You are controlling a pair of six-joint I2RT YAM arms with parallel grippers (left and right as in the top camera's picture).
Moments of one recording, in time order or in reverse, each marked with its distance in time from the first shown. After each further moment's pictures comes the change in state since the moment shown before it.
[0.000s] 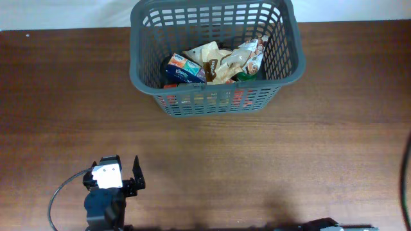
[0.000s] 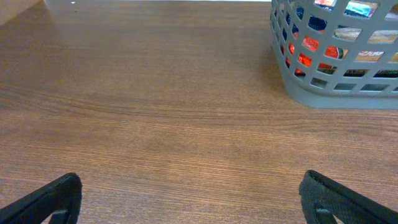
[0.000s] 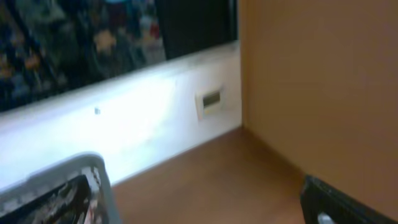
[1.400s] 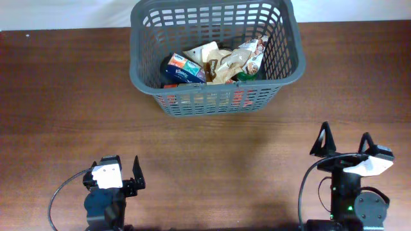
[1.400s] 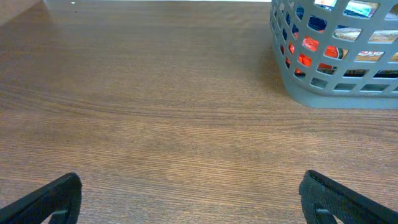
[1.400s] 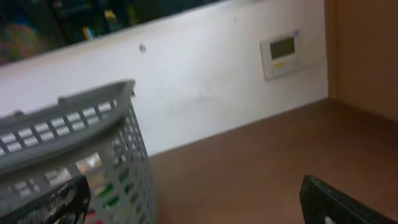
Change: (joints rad) left arm 0.000 -0.003 -0.002 0.000 0.000 0.000; right arm -0.256 -1.010 -1.892 1.156 -0.510 -0.001
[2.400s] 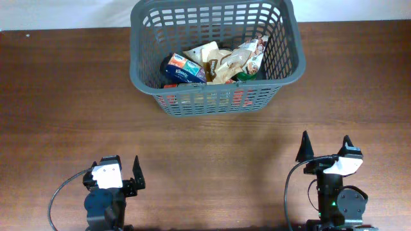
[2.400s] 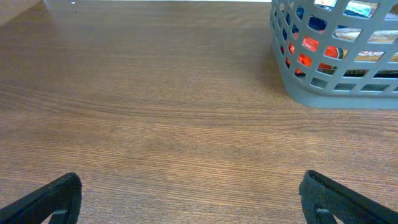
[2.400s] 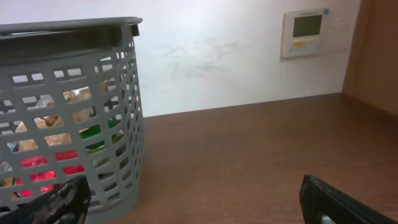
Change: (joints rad) left arm 0.000 0.000 0.000 0.000 0.000 0.000; right arm 0.000 -0.113 -0.257 0.106 -0.079 -0.164
